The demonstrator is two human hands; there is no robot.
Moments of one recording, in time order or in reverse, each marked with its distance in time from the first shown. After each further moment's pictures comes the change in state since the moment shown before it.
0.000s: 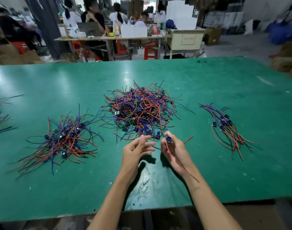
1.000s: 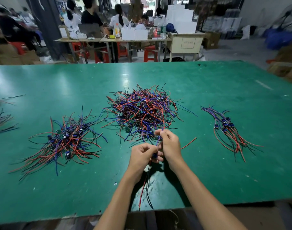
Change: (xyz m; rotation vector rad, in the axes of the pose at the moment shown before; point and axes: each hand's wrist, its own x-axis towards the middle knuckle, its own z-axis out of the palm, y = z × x) left_hand -0.006 0.006 0.003 0.174 -0.066 -0.092; right_hand 0.020 0.022 0.029 -0.722 0.253 -0.337
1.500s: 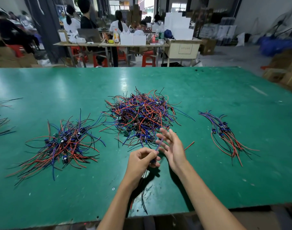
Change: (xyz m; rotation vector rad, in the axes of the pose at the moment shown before) left_hand -0.004 -0.001 -0.004 0.004 -0.028 0.055; right_hand 0.008 -0.009 -0.018 0.424 -0.148 0.248
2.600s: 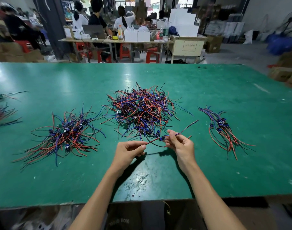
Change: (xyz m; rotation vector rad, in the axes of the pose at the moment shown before) left_hand -0.007 0.006 -0.034 0.194 0.051 0.054; right_hand -0.017 0.004 -0.048 -0.049 0.035 -0.231
